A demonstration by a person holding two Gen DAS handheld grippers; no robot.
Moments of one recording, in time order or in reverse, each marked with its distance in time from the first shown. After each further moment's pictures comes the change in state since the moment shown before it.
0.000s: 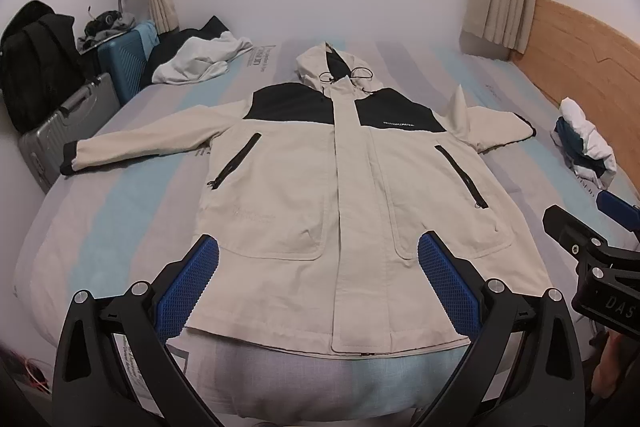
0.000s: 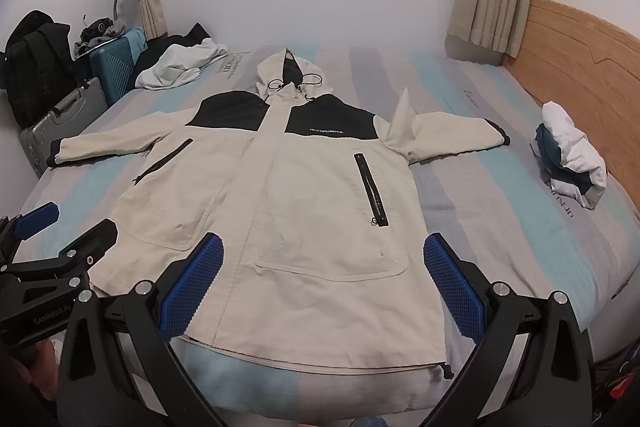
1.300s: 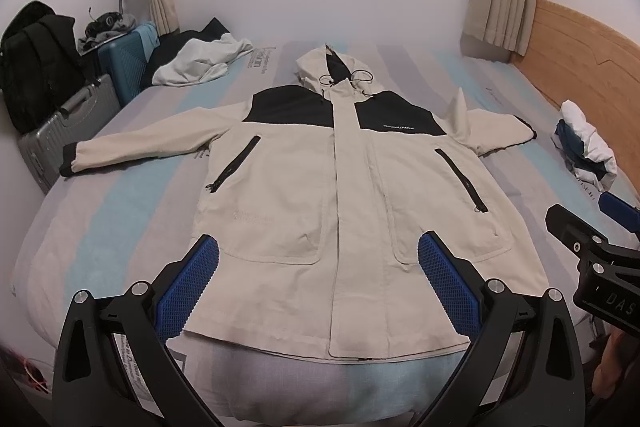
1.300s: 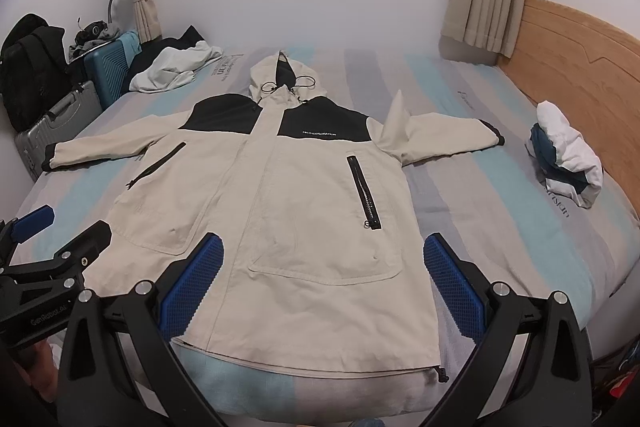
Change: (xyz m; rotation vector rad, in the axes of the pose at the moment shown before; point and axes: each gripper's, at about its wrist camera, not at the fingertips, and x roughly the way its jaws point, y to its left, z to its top) left arm 0.002 -0.003 0.001 0.000 -0.009 0.002; right arm 0.000 -0.003 0.002 0.013 -0.003 -0.017
